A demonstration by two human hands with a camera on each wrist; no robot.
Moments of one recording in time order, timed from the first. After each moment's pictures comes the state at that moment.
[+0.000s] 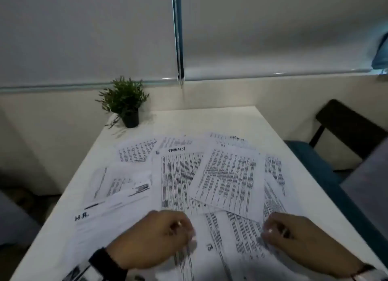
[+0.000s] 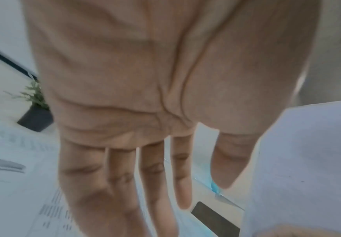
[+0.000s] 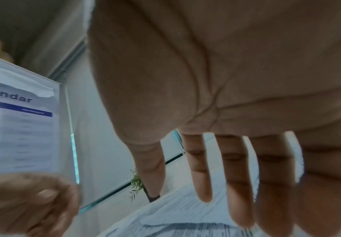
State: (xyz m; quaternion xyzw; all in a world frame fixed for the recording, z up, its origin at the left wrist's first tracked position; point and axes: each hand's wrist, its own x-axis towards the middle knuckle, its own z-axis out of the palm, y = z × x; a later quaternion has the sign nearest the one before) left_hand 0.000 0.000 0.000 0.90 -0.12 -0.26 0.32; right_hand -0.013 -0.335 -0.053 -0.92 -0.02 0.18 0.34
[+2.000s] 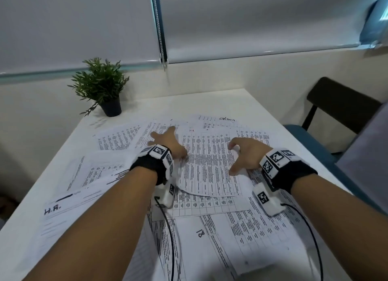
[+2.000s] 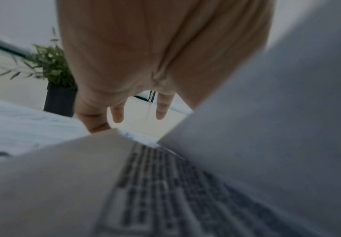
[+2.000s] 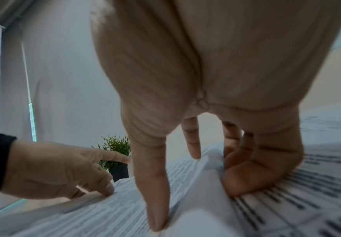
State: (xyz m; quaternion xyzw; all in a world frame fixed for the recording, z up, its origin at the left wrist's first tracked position) left_hand 0.188 -0.063 -0.071 0.96 0.08 -0.12 0.25; right_hand 0.137 -0.300 -0.068 -0.96 0.02 0.17 0.20
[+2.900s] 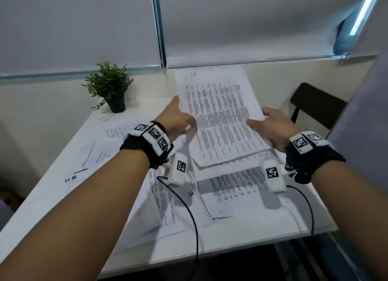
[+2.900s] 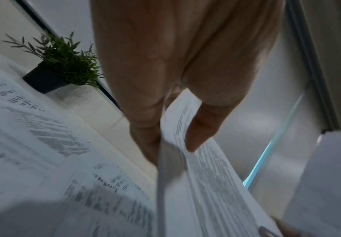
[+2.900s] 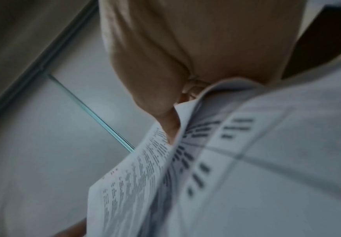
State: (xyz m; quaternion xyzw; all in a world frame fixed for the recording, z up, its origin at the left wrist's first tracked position) left_hand 0.090 -0.088 0.003 0.74 -0.04 -0.09 0.66; right_hand 0.056 -0.357 -0.024 -0.80 0.11 -0.07 0.58
